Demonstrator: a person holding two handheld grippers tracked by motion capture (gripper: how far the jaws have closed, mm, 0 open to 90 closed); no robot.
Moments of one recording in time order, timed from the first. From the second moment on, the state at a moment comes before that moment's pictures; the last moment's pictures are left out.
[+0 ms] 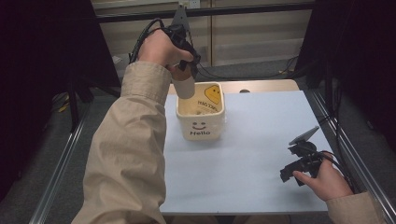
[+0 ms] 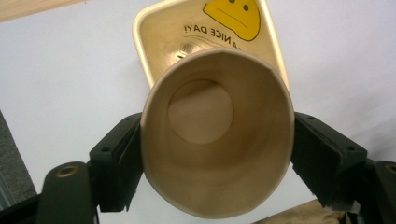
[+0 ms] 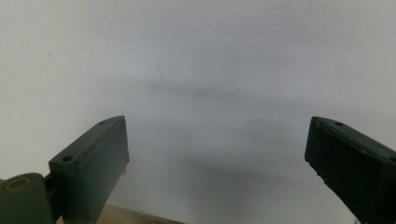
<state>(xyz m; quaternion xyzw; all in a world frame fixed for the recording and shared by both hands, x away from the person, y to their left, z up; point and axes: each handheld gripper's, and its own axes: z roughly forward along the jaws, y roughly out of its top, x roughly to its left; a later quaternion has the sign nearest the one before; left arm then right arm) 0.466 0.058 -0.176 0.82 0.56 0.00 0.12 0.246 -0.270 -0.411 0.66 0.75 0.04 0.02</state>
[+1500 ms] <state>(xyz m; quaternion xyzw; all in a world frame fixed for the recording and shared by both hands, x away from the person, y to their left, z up) 0.480 0.046 -0.239 0.83 0.55 0.00 0.10 0.247 -0.268 -0.411 0.66 0.75 0.05 0.02</state>
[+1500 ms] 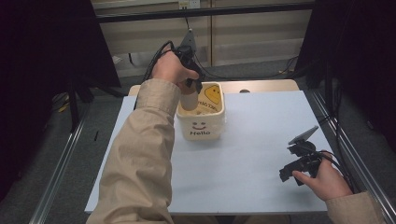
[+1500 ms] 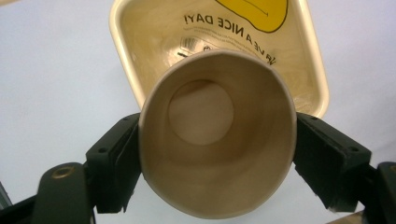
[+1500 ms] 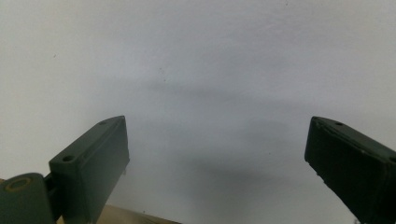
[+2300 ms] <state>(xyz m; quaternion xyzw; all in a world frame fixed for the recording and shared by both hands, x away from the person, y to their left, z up) 0.470 0.062 -0.216 0.84 0.53 0.03 0.12 0.247 -0.266 -0.412 0.65 0.76 0.05 0.03</state>
